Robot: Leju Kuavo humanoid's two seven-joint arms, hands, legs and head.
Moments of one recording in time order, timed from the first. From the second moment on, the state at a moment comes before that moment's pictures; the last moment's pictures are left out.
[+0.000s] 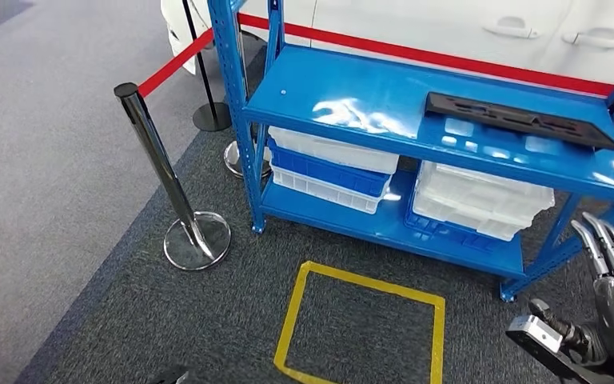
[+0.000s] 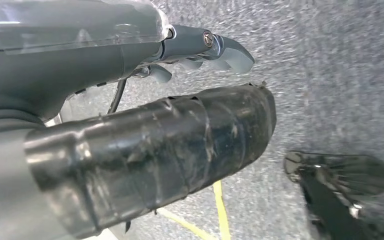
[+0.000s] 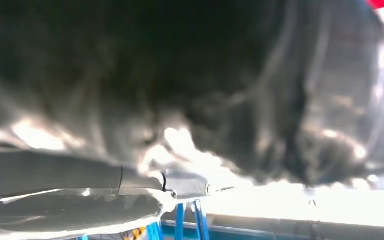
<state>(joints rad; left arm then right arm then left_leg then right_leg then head) 0.00 0.00 0.15 -0.17 -0.24 0.02 -0.02 -0.05 -0.61 0.04 -1.66 0.89 -0.20 -0.25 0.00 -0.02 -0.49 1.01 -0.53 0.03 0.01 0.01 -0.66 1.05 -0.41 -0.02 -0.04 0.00</state>
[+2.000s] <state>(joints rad) 0.00 0.00 0.18 -0.17 -0.26 0.01 0.00 -0.08 -0.55 -0.01 -1.57 0.59 0.01 -0.35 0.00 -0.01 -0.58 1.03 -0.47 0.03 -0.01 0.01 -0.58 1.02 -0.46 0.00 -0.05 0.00</state>
